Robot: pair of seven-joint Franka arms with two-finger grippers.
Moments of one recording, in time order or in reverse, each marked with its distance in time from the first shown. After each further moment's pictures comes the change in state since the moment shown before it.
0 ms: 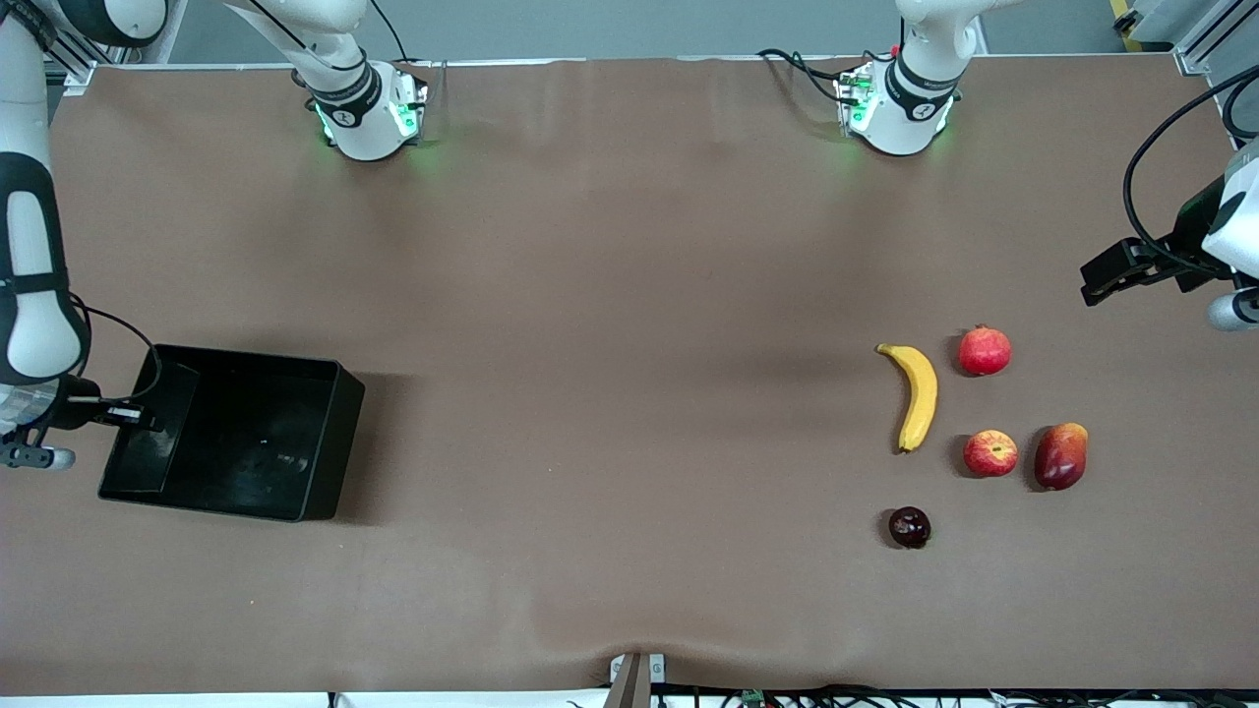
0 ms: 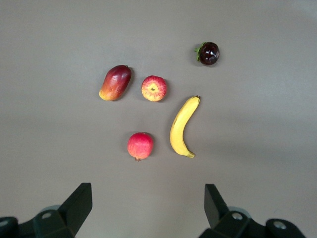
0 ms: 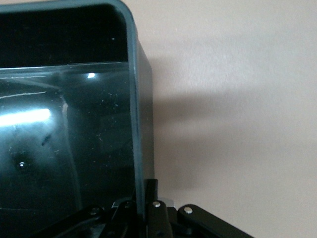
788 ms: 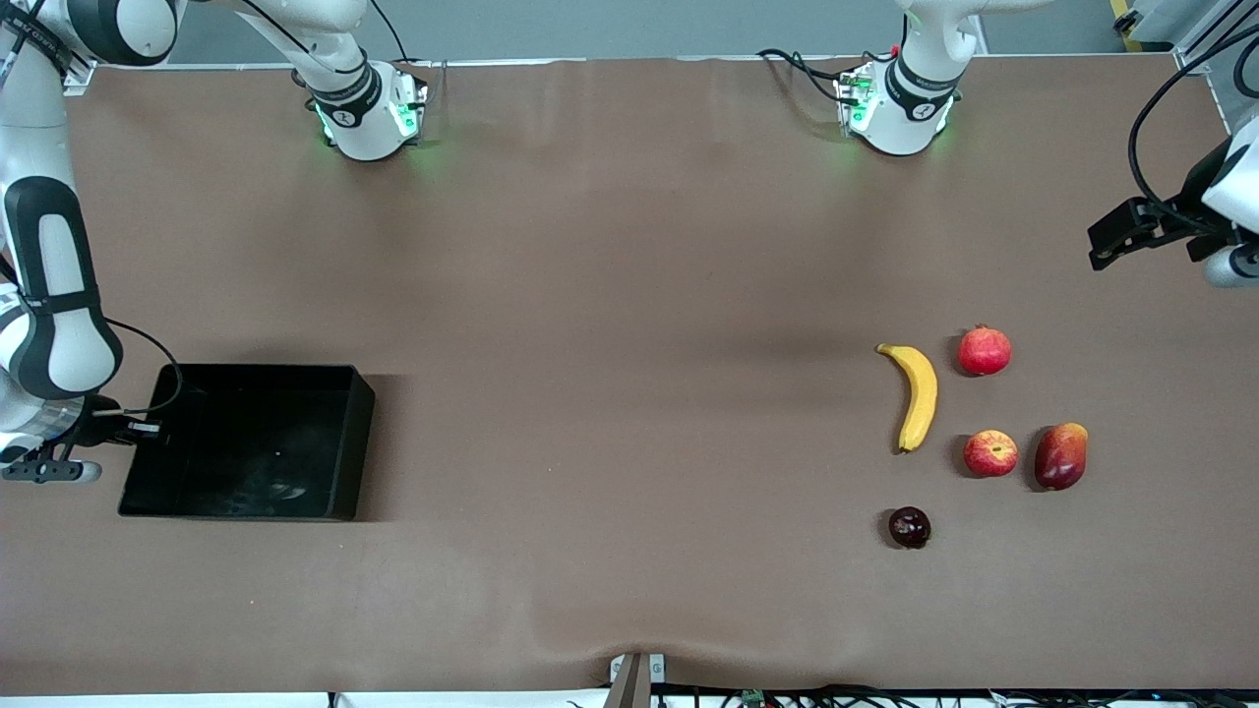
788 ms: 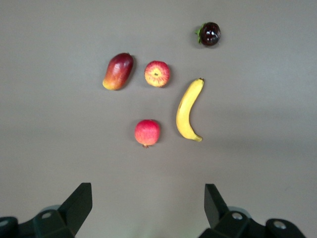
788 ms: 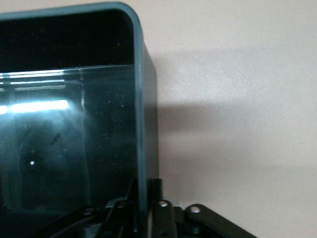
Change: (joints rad) left arm -0.342 -0.121 0.403 -0.119 -0.055 -0.010 0.117; right arm 0.019 0.046 0.014 0.013 0.000 0.092 -0.056
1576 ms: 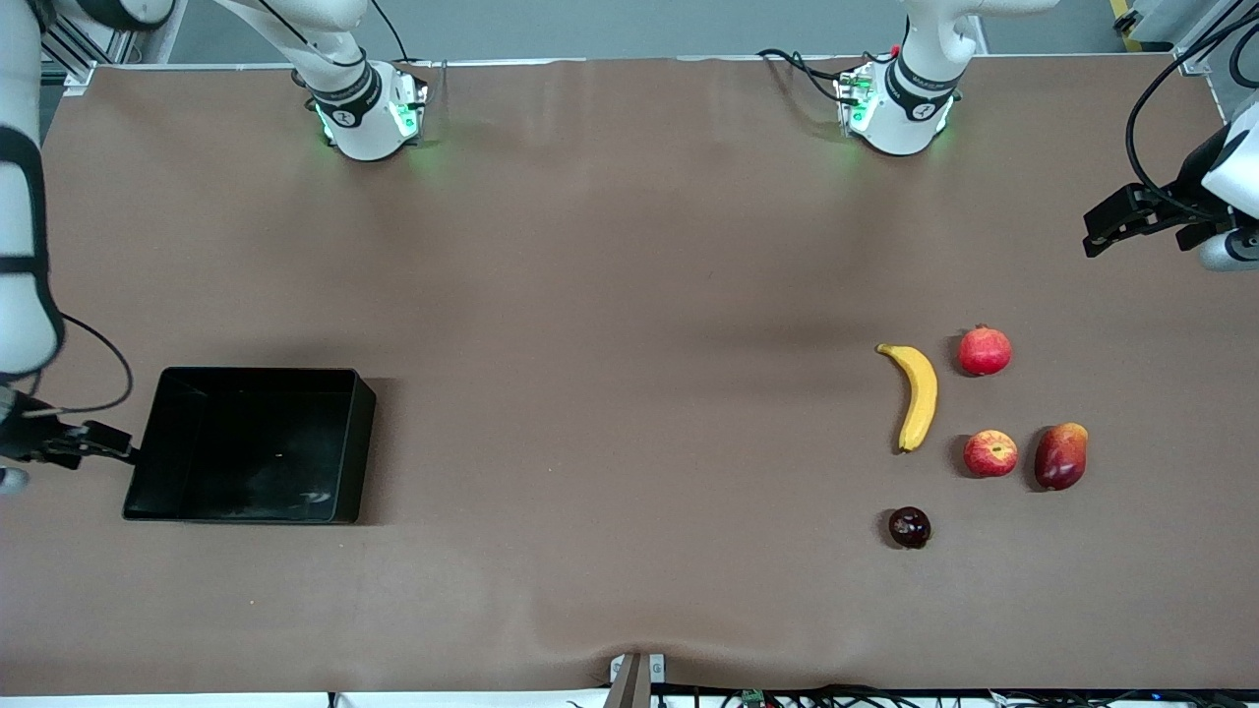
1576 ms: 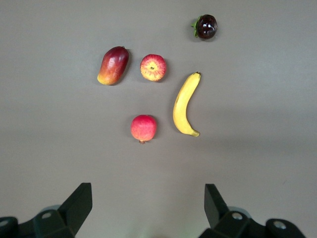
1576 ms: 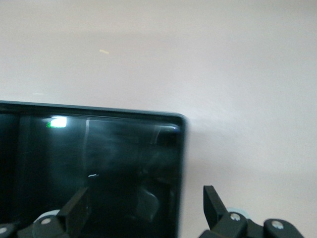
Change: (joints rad) left arm -0.052 -0.039 0.053 -0.066 -0.012 0.027 0.009; right arm 0.062 -0.172 0.004 0.122 -0.043 -0.173 0.008
